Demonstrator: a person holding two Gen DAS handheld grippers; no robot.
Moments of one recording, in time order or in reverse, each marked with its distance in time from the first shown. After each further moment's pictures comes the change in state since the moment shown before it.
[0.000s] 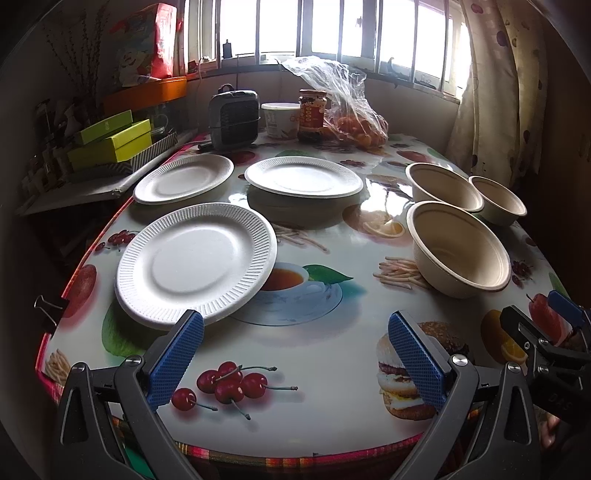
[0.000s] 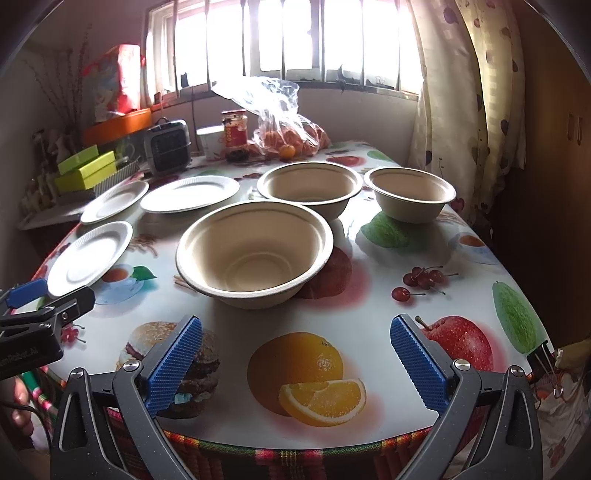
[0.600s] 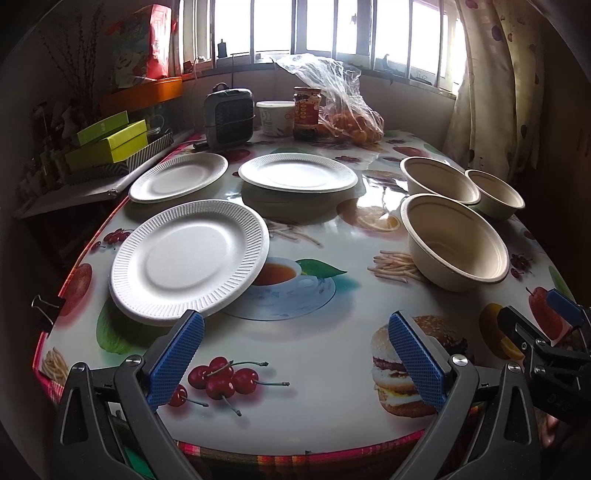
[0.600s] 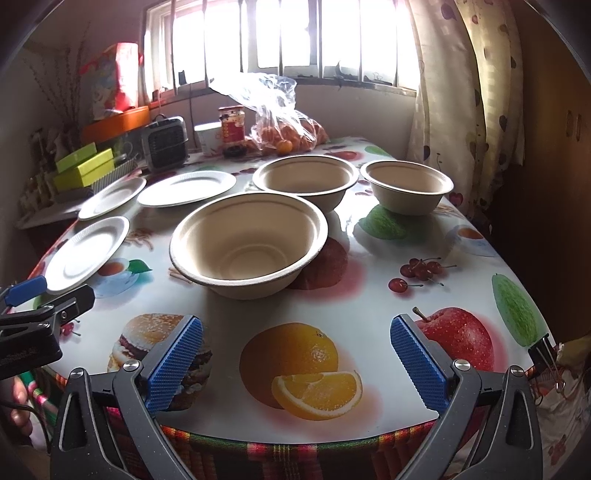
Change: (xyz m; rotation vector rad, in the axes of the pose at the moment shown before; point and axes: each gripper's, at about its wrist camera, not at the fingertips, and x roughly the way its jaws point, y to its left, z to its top) left arm 0.003 -0.005 -0.004 0.016 0.009 -0.004; right arm 0.002 -0.006 -0.007 0.008 0.022 -0.005
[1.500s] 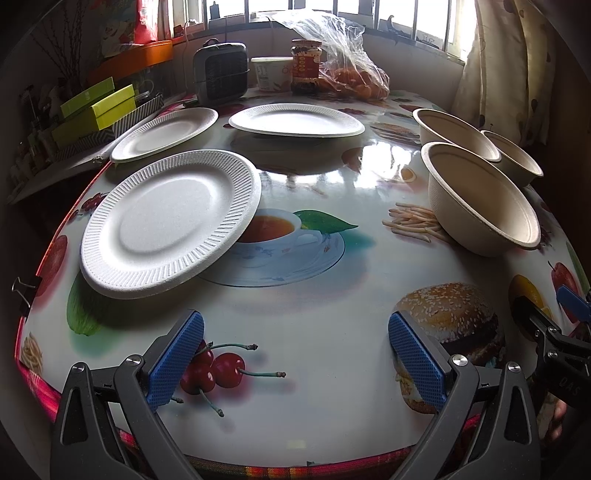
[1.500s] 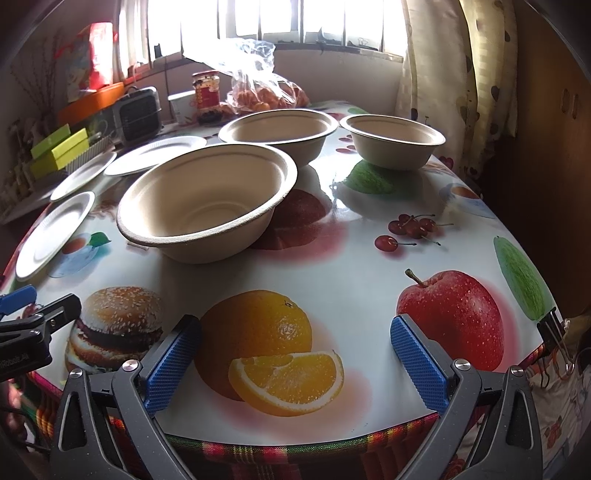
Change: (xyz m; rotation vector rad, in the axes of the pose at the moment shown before) left arm 0.039 0.003 -0.015 0.004 0.149 -0.006; right arm 0.030 -0.015 -0.014 0.030 0.124 -0.049
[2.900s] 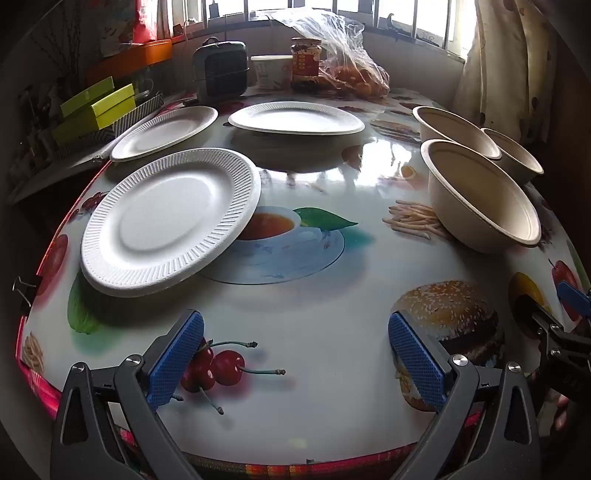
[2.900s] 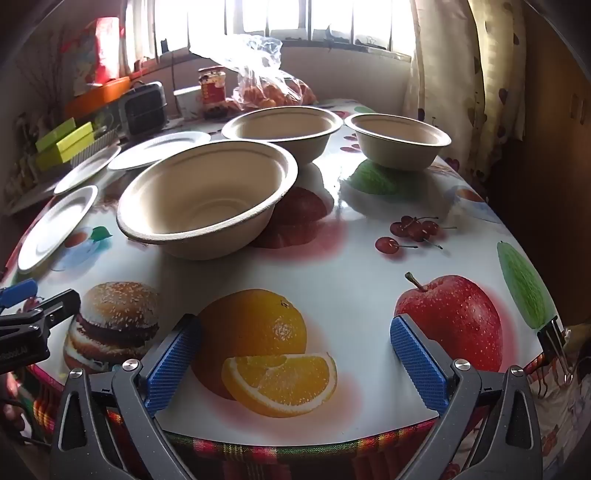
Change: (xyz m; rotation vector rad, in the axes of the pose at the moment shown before) left arm 0.004 -0.004 -0.002 0.007 0.008 0.011; right arm 0.002 -0.002 0.001 -0.026 0.011 0.002
